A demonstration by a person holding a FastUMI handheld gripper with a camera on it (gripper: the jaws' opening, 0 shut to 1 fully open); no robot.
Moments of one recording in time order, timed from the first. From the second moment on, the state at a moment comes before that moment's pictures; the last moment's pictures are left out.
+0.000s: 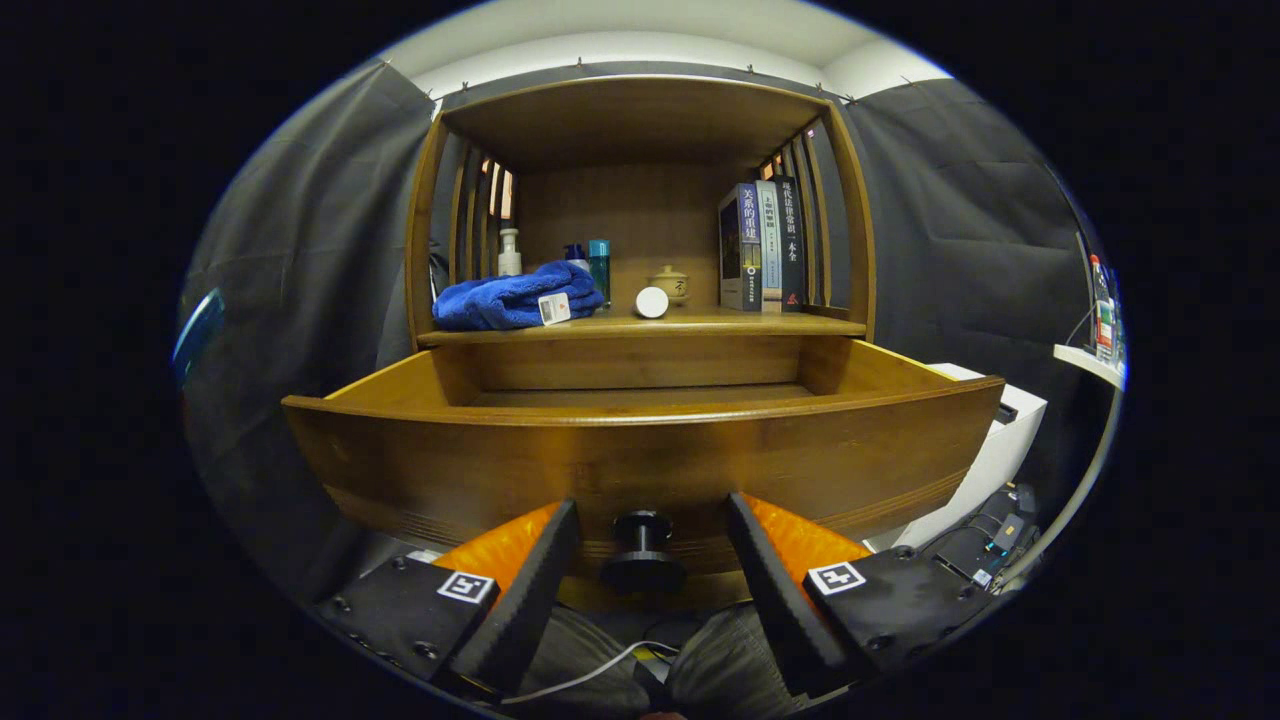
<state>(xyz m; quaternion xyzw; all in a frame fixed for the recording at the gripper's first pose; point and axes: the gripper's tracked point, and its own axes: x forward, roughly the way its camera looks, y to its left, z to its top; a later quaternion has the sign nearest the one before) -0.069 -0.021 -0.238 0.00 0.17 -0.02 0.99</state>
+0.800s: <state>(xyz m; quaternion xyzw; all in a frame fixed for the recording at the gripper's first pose) 0.022 -0.016 -0.236 -0.01 0.16 -0.02 0.99</state>
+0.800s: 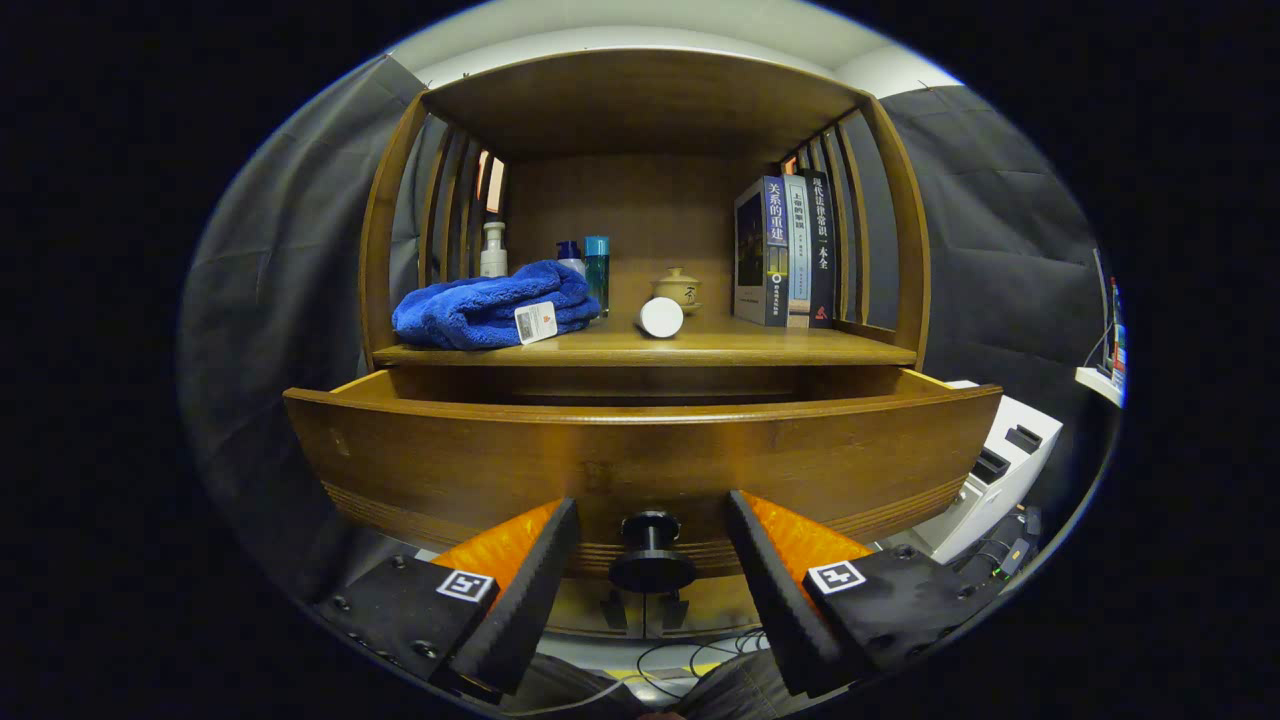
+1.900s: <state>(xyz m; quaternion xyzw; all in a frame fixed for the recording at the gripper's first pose) 0.081 -0.013 -0.247 -0.02 0.16 -0.03 0.99</state>
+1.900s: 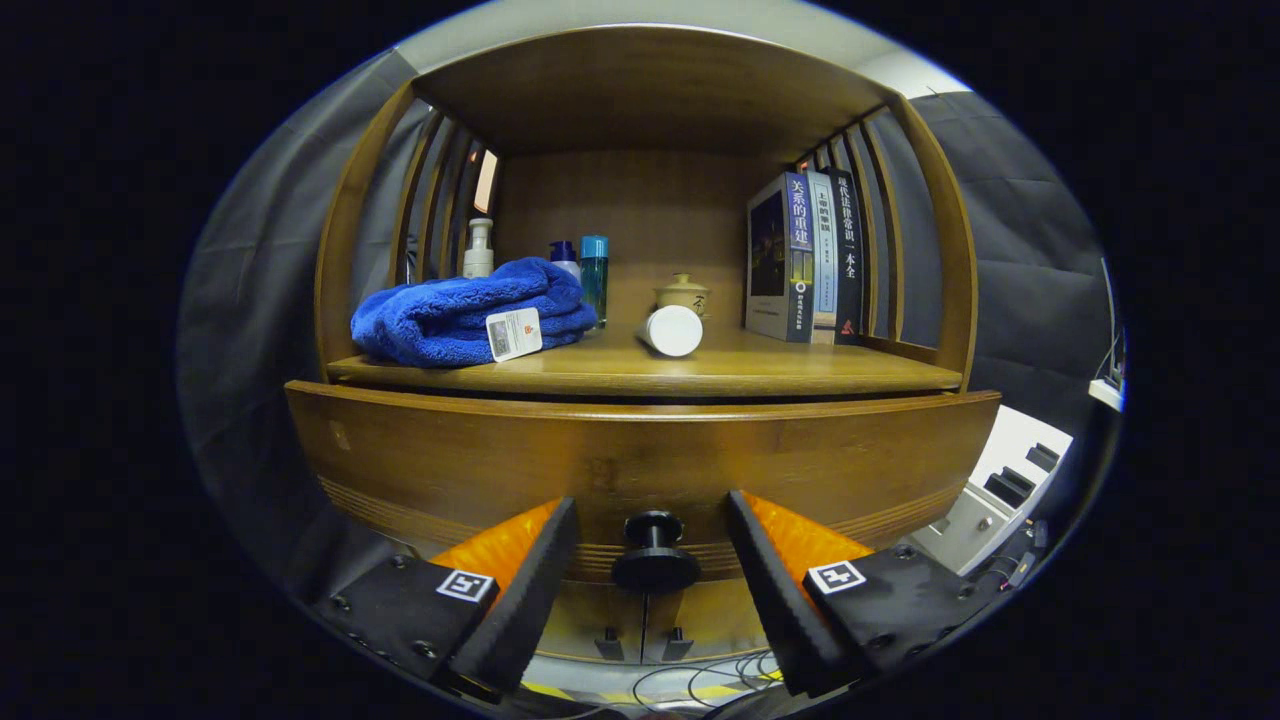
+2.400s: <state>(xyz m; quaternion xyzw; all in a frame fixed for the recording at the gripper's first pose) 0.111 -0.014 -0.248 -0.03 0.15 -0.03 0.99</state>
